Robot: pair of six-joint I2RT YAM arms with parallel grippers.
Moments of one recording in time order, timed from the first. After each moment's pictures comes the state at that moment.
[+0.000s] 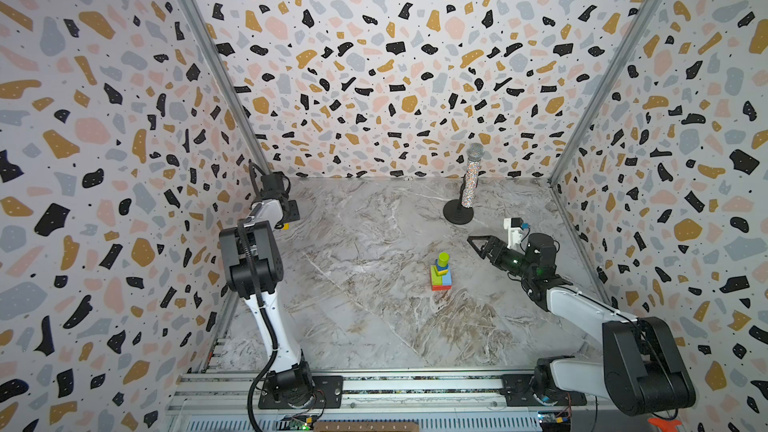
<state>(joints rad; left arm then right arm) 0.25 2.17 1.66 -0.42 -0.09 -0.02 0.15 1.28 0.49 0.43 -0.62 0.74</state>
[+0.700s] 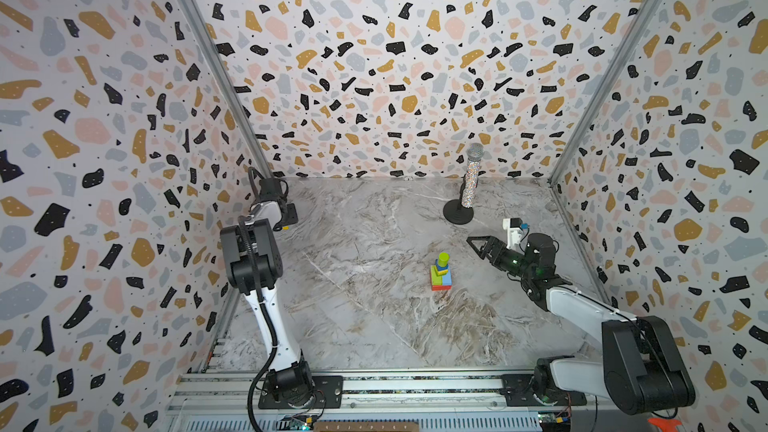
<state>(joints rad) 0.26 2.23 1.69 -0.41 -0.07 -0.01 0.15 1.28 0.49 0.42 -0.63 0.73</state>
